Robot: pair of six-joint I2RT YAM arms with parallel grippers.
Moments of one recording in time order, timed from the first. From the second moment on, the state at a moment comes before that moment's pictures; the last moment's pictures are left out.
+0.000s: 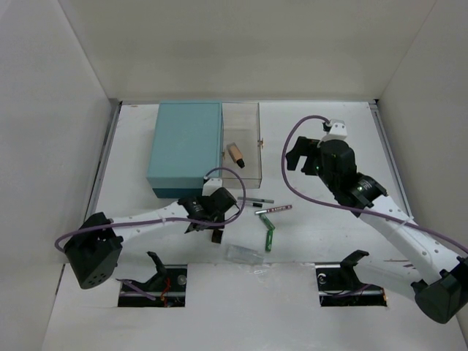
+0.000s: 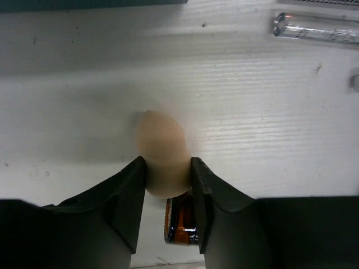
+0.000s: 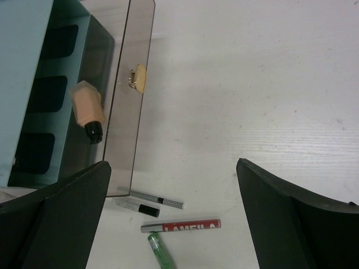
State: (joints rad) left arm -0.95 1.30 0.69 -0.56 -0.37 -0.82; right arm 0.56 1.03 0.95 -0.32 0.32 0.47
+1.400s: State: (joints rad) left arm -0.80 1.35 1.31 -0.45 -0.33 -0.35; right arm 0.93 0.90 0.80 -0.32 0.23 0.29
